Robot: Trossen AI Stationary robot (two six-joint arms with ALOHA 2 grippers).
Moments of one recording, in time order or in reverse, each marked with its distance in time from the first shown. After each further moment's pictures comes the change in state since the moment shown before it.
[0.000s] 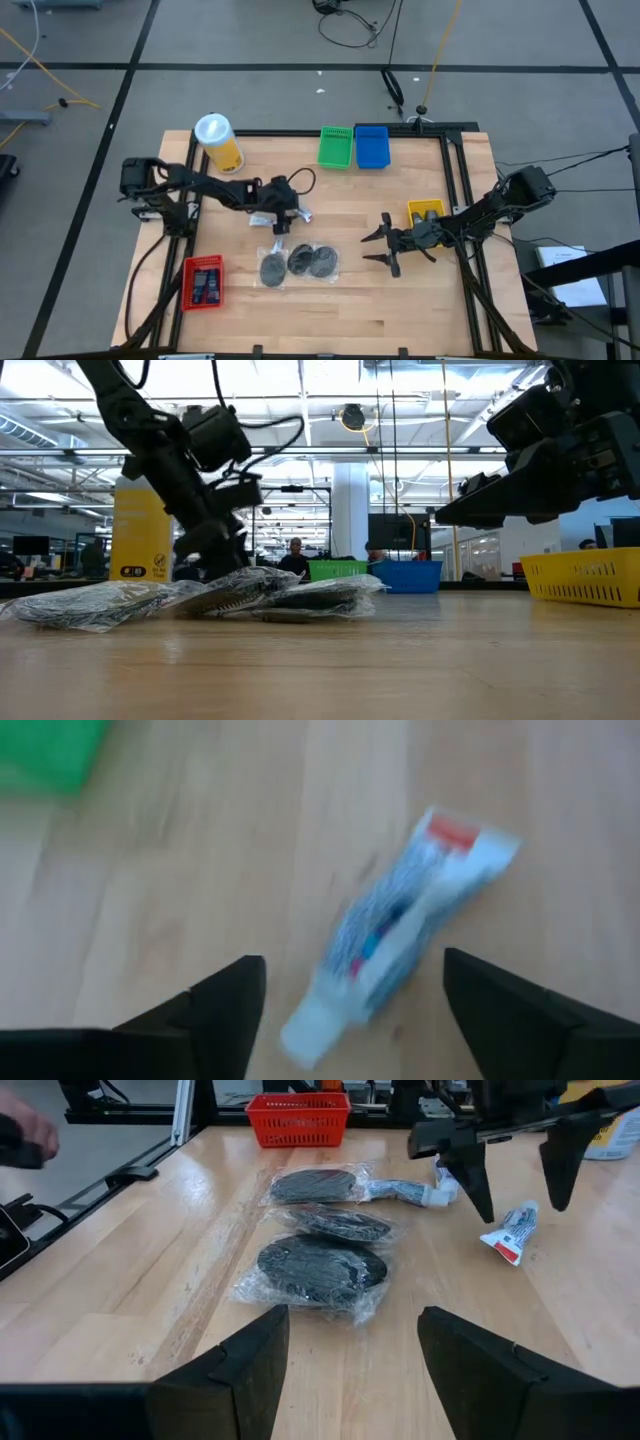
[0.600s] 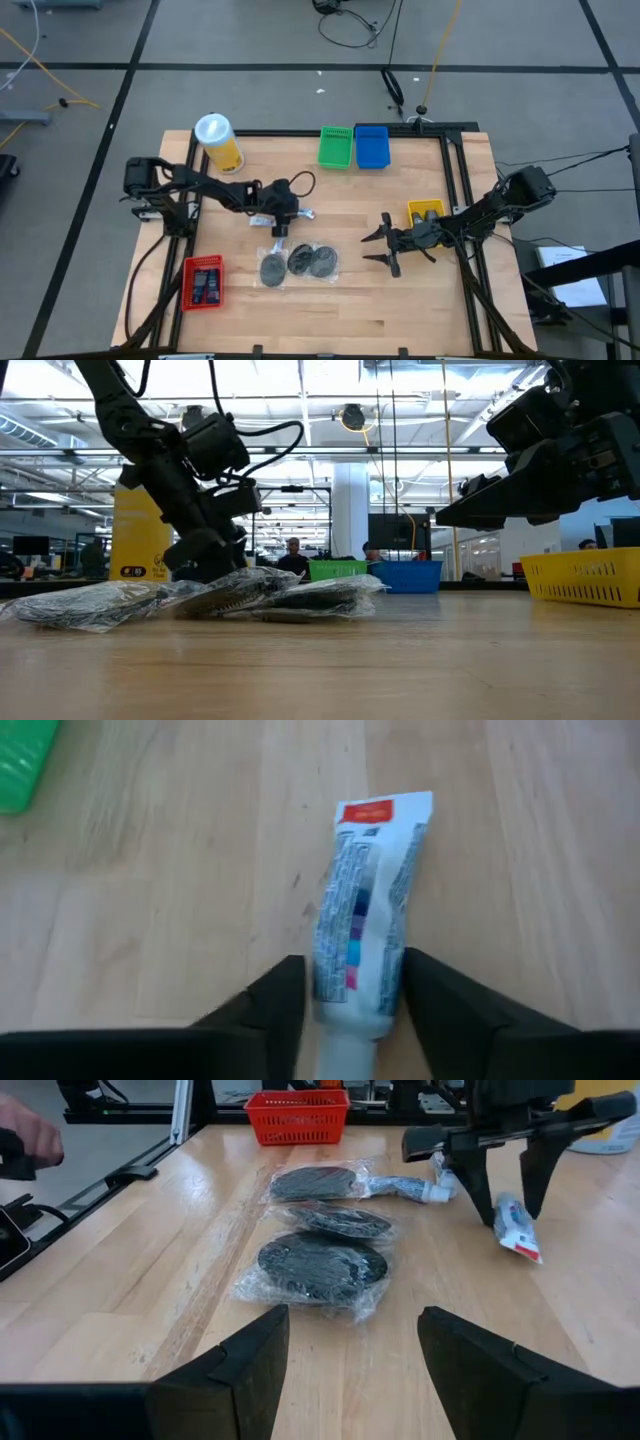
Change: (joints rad) left arm -0.010 0.036 -0.027 0.070 0.049 0.051; right arm 0.000 0.000 0.000 -0.005 0.000 0.012
